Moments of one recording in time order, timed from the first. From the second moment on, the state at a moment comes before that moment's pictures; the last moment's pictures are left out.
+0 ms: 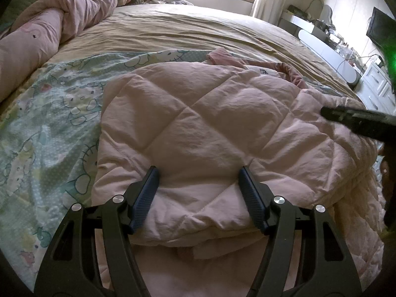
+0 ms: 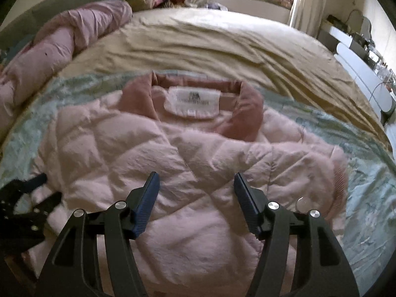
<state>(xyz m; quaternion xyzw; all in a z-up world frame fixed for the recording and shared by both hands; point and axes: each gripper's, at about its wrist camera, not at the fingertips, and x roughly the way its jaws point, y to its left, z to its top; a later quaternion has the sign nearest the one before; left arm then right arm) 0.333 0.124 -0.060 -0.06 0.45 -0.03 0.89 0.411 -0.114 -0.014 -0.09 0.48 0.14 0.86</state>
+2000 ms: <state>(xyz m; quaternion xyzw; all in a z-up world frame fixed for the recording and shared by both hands) 0.303 0.129 0.025 -0.08 0.41 -0.02 0.91 0.347 -0.159 0.047 0.05 0.41 0.16 0.89</state>
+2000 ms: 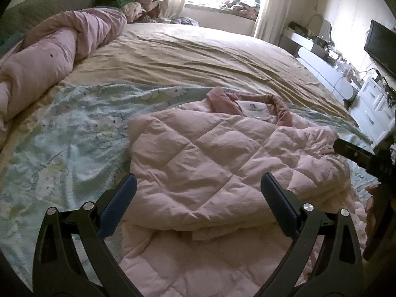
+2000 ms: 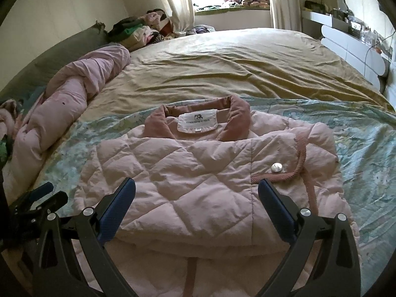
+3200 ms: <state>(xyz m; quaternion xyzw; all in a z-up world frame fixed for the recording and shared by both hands) 0.216 0.087 0.099 -0.08 0.34 -0.02 0.93 0.260 -0.213 0.115 0.08 0.36 0.20 0.91</state>
